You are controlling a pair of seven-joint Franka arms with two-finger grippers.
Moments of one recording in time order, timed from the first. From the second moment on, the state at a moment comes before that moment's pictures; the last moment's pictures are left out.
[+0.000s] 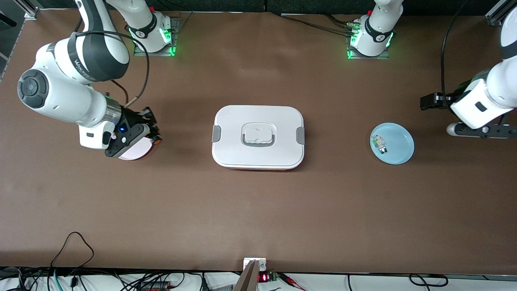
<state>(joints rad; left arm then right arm) 0.59 0.30 -0.80 -1.38 0.24 1.31 -0.16 0.24 0.23 -0.04 -1.72 0.17 1.84 -0.61</state>
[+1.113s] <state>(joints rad) 0.58 0.29 -0.77 -1.37 0.24 1.36 -0.23 0.05 0.22 -0.04 -2.02 -0.03 2.13 -1.52</state>
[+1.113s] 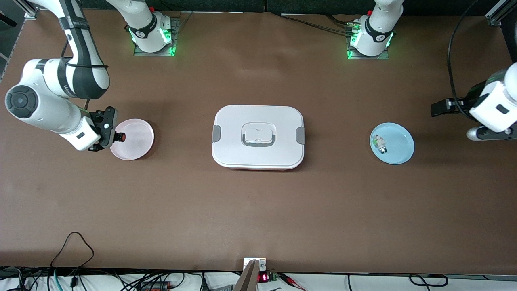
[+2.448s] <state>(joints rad) -0.08 0.20 0.16 -1.31 -0.01 1.36 0.01 -0.01 0.32 -0.04 -2.26 -0.03 2.51 -1.71</state>
